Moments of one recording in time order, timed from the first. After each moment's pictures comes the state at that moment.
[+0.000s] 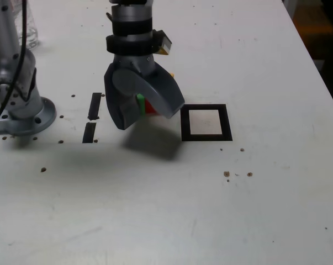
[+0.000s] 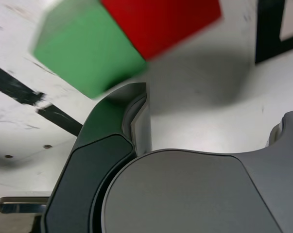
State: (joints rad) arm 0.11 1.67 -0.87 0.83 -0.37 0.54
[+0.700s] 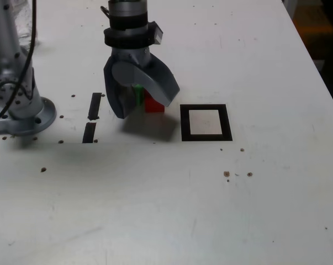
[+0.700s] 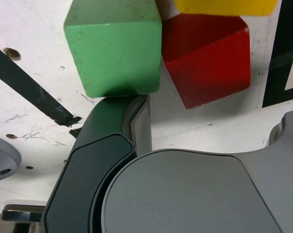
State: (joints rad) arm 0.24 1.68 -0.86 0.83 -0.30 0.57
